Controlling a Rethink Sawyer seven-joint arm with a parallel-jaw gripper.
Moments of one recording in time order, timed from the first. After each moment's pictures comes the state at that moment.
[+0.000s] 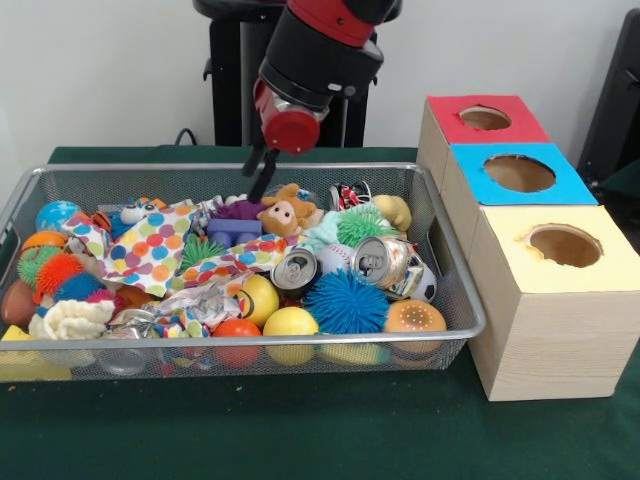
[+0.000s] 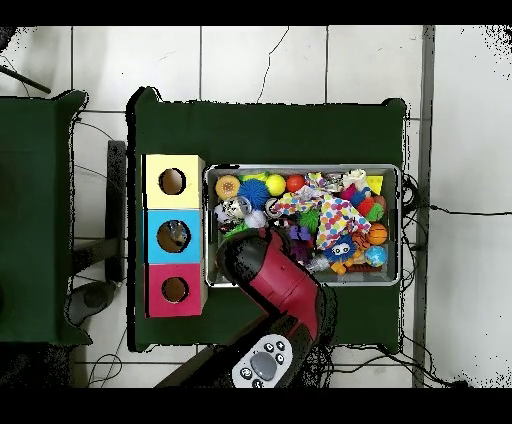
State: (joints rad) arm 0.23 -0.36 -0.63 1.79 0.67 0.24 2.48
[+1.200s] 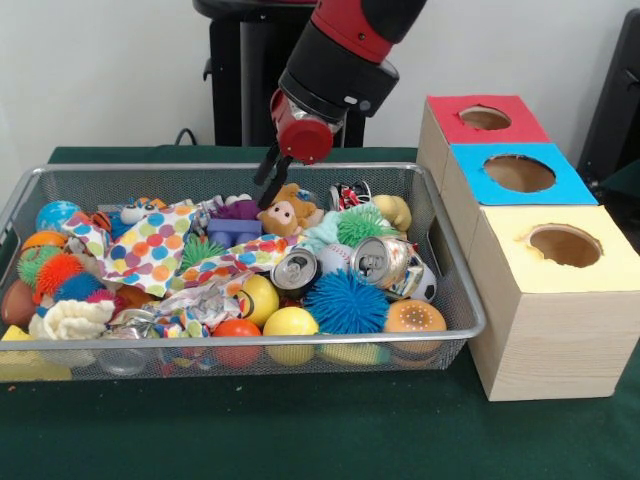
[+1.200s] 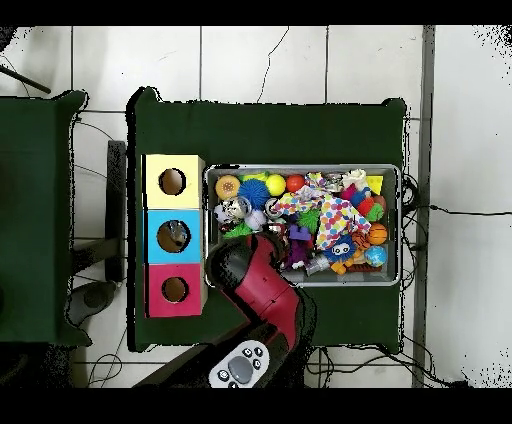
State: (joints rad) arm 0.30 -0.31 -0.63 1.85 0.81 0.12 2.48
